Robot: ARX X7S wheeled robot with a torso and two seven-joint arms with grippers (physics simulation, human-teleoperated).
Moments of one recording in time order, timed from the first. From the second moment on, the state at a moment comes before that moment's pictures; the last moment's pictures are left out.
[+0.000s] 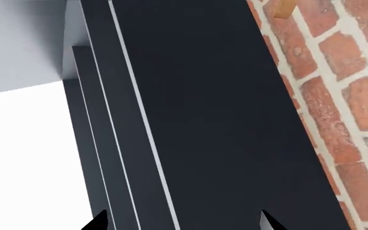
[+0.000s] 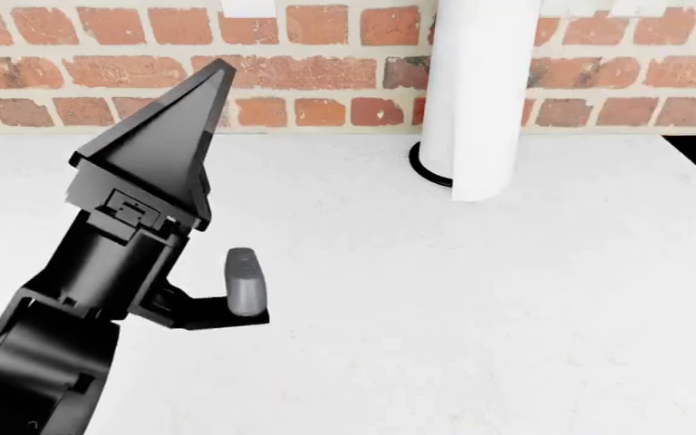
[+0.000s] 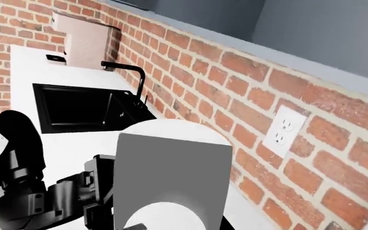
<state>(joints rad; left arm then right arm) -1.59 -0.86 2.17 0.61 1.12 -1.31 -0.28 2.09 0.97 -0.57 -0.21 2.30 1.27 0.34</state>
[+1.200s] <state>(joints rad) -1.47 -0.80 2.08 0.50 1.07 -1.32 -0.31 2.33 0.54 -0.69 0.28 1.70 1.14 0.39</state>
